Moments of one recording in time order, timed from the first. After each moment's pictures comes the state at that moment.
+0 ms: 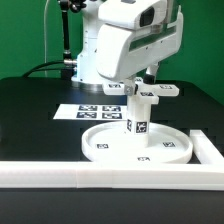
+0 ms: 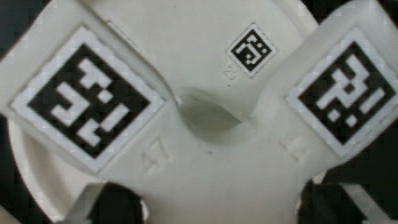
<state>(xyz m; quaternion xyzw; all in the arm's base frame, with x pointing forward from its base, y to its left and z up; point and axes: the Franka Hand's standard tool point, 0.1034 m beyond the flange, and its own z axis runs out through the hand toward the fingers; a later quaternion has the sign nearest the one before) 0.542 0.037 0.108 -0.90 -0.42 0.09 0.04</state>
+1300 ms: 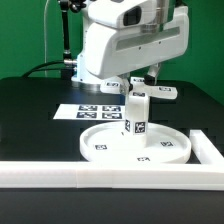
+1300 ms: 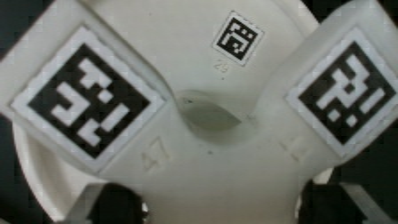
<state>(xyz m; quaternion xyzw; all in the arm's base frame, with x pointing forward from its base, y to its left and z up) 0.544 0.033 0.108 -0.95 -0.29 0.09 0.04</state>
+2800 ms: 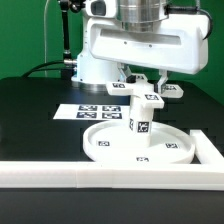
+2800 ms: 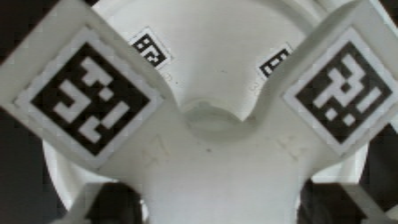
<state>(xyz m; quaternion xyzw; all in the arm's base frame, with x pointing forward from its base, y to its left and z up) 0.551 0.043 0.111 -0.92 0.37 0.09 0.02</state>
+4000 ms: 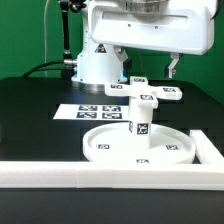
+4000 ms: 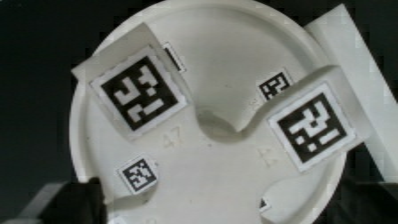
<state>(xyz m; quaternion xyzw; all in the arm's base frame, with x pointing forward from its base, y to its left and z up) 0.547 0.057 0.130 -0.98 0.19 0.09 0.02</state>
